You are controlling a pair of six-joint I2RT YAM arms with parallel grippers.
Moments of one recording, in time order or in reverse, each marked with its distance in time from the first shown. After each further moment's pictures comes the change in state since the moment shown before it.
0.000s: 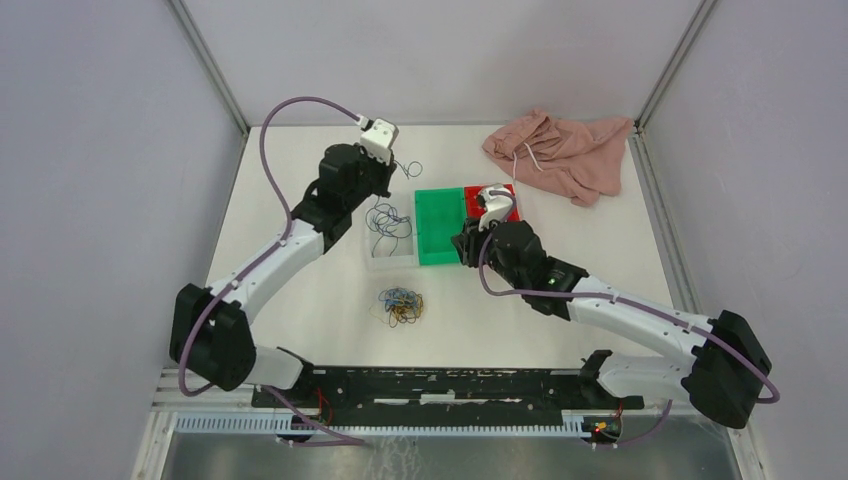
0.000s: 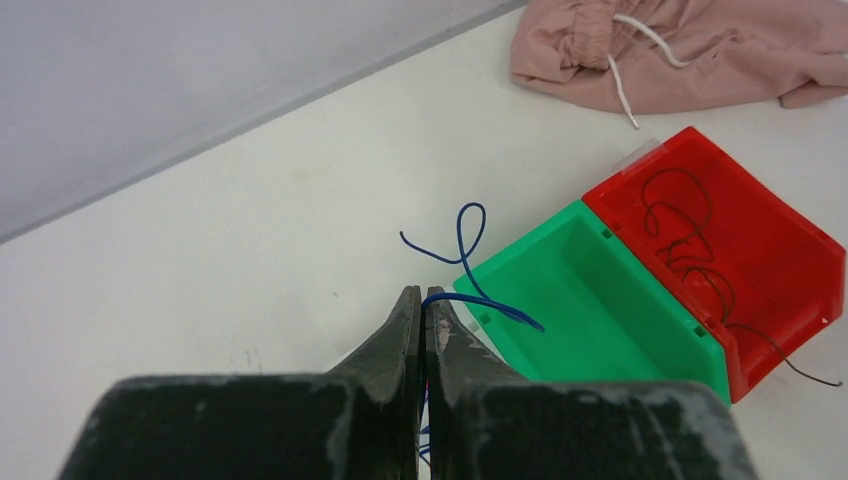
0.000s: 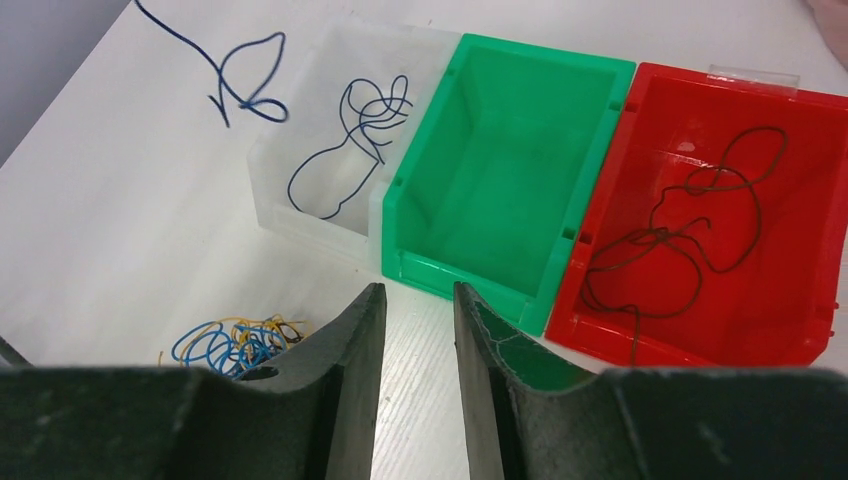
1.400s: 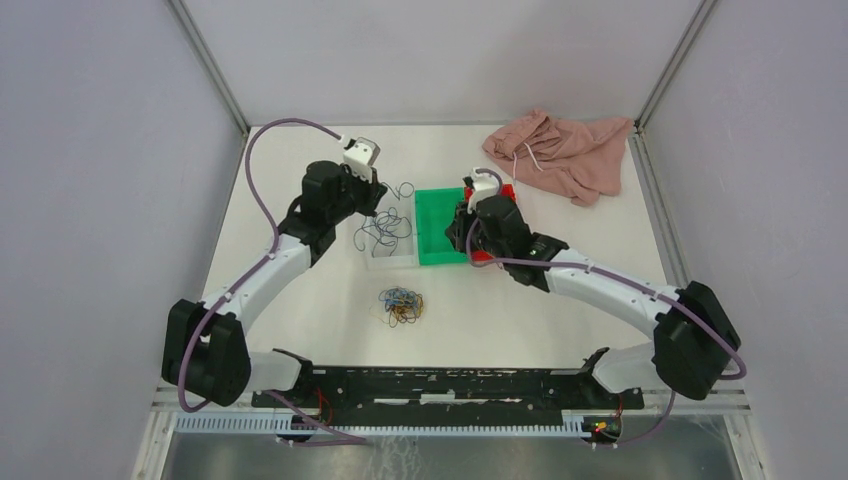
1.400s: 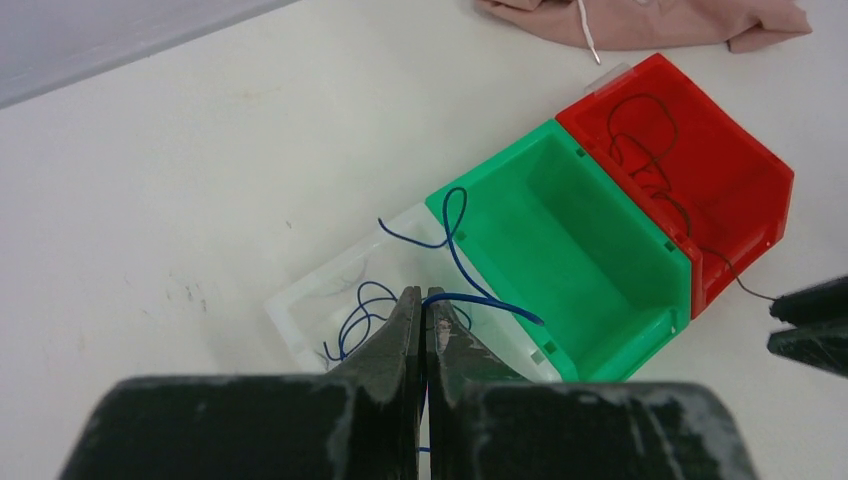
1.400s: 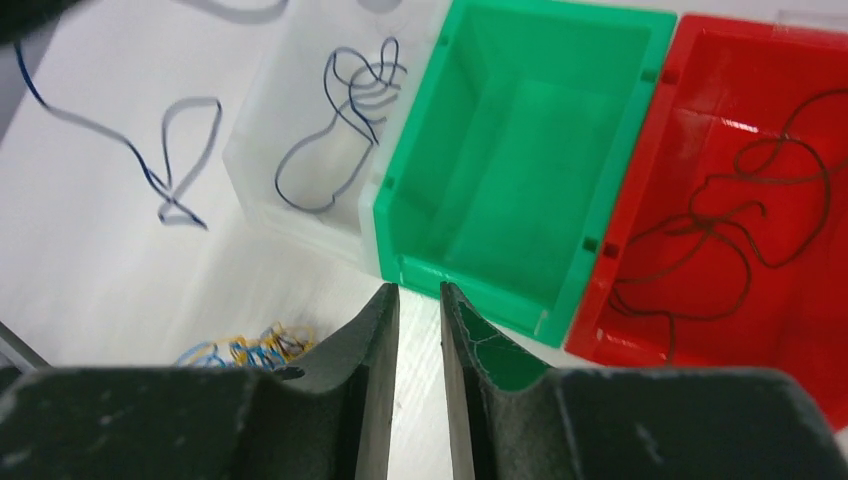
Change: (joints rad) left arm 0.106 -0.054 -0.161 0.029 0.193 -0.087; right arm -0.090 0.154 0.119 -0.107 -0.126 0.064
